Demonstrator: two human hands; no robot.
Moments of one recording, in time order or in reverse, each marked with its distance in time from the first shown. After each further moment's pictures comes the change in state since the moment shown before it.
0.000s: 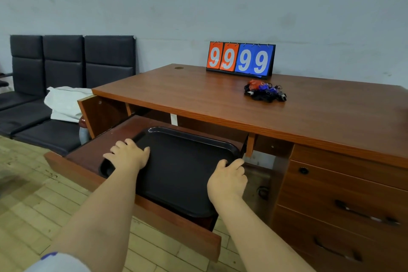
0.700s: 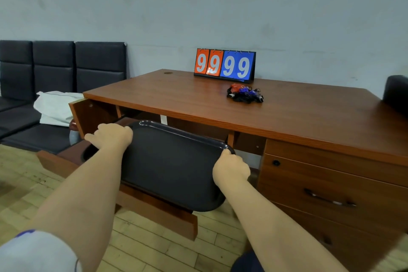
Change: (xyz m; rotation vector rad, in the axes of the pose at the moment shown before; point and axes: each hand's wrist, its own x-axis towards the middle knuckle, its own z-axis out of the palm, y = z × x) left_hand -0.037 0.010 -0.072 -0.051 0.180 -0.113; right_hand -0.008 0.054 -0.049 0.101 -0.036 0.074
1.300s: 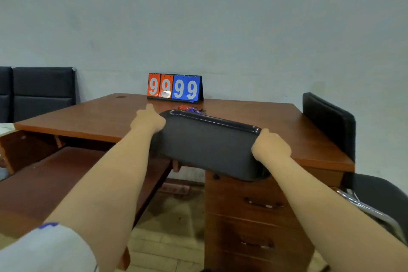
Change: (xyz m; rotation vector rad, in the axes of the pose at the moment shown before) left_hand -0.132 0.203 -0.088 -0.412 -0.209 0.489; right_hand 0.024 0.200 -0.160 0.051 0.325 0.207
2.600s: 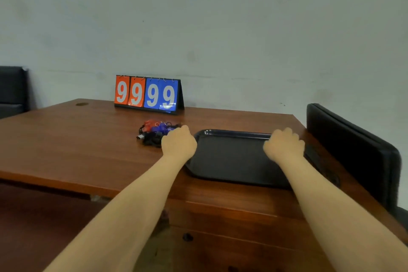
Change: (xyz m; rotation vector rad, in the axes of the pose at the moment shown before) left_hand 0.085 0.151 0.159 0.094 0.104 0.330; right_hand 0.229 0.038 0.029 -0.209 0.098 -0.033
